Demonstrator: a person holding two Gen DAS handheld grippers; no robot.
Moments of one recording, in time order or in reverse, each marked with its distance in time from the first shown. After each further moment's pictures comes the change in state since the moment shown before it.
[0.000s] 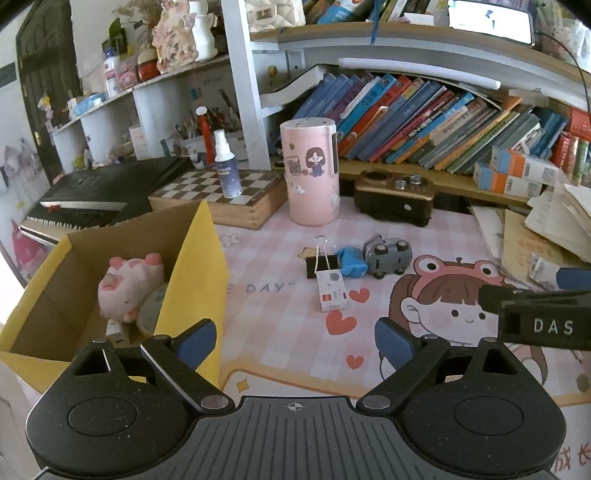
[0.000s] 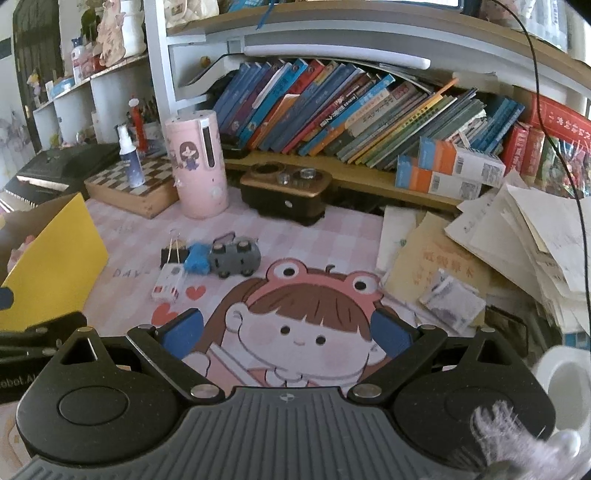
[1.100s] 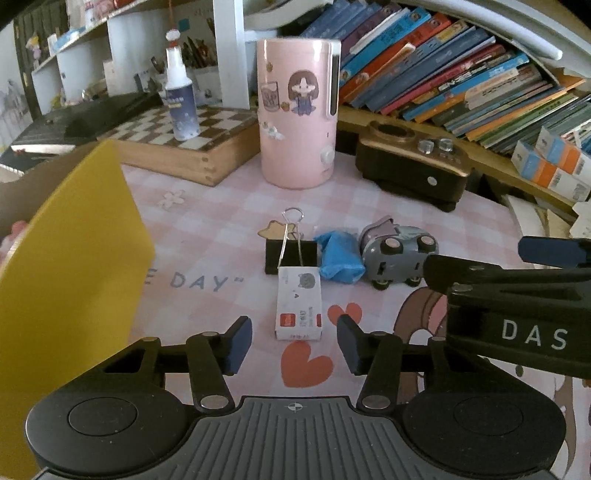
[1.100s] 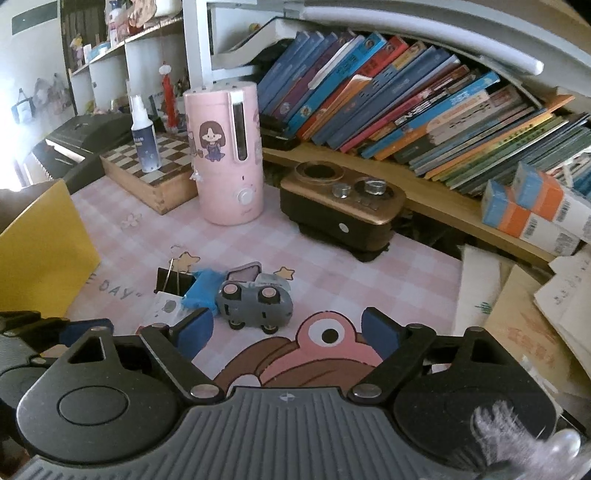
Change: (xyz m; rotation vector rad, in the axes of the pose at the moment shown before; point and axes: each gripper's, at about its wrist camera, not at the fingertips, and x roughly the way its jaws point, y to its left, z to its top) left arm 0.137 -0.027 0.020 -0.111 0.163 -0.045; right arm 0.119 0.014 0.046 -0.150 0.050 0.141
